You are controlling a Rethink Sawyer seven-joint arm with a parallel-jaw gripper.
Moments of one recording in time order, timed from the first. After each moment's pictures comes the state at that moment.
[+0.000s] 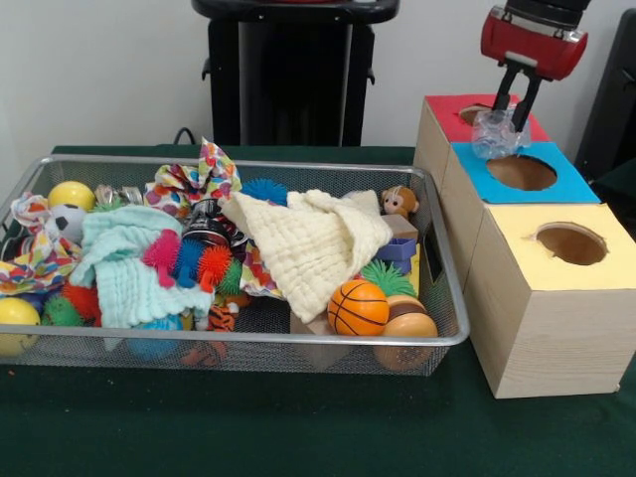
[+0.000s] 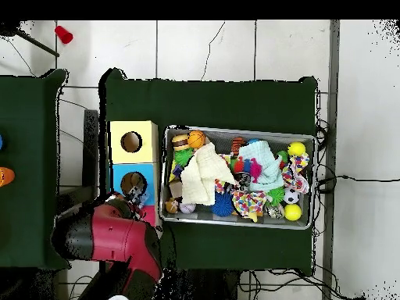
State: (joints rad) arm 0.48 -0.65 -0.44 1.81 0.34 0.42 2.27
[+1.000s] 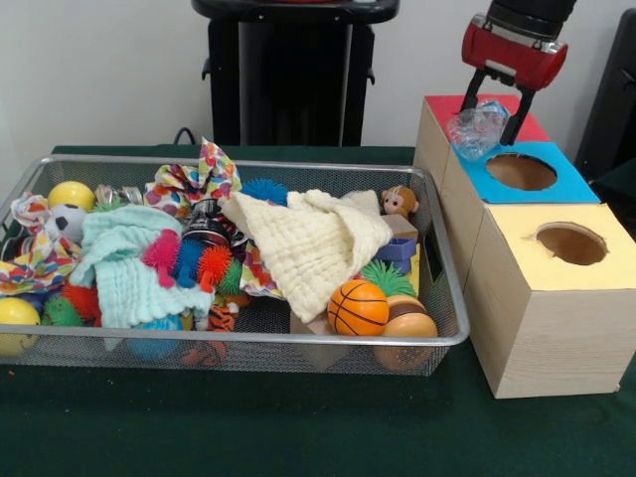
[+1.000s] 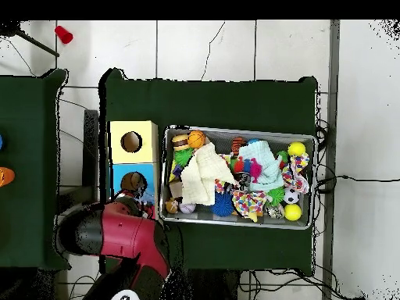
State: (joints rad) arm 0.46 -0.63 -0.45 1.81 0.36 0.42 2.27
